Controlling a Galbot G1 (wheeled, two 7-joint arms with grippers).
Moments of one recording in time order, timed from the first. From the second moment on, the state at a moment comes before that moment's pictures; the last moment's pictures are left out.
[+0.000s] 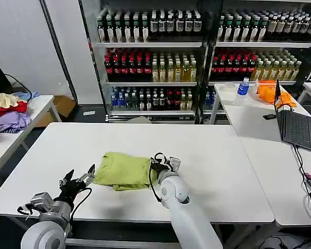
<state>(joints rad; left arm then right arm) 1.40 -1.08 -0.56 -2.09 -0.82 0.33 -0.33 -0.78 1.61 0.10 1.46 0.70 -0.51 0.47</state>
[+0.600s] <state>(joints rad) 1.40 -1.08 -0.56 -2.08 -0.83 0.33 -0.33 -0.76 1.61 0.10 1.43 0.69 -0.49 0.46</state>
